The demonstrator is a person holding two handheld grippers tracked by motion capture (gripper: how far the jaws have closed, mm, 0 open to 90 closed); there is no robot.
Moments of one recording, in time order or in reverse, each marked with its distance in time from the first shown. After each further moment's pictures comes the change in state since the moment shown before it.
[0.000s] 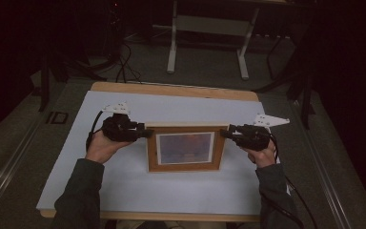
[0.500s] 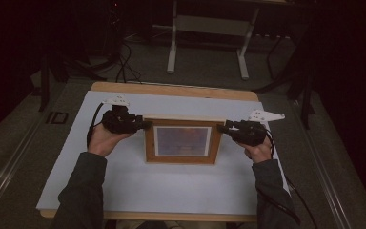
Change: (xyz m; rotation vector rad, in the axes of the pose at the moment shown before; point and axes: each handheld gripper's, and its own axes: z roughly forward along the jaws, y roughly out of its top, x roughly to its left) left arm 0.018 0.012 0.002 -0.006 0.078 -0.036; right arm -0.003 0.009 0.013 0.013 -0.047 0.000
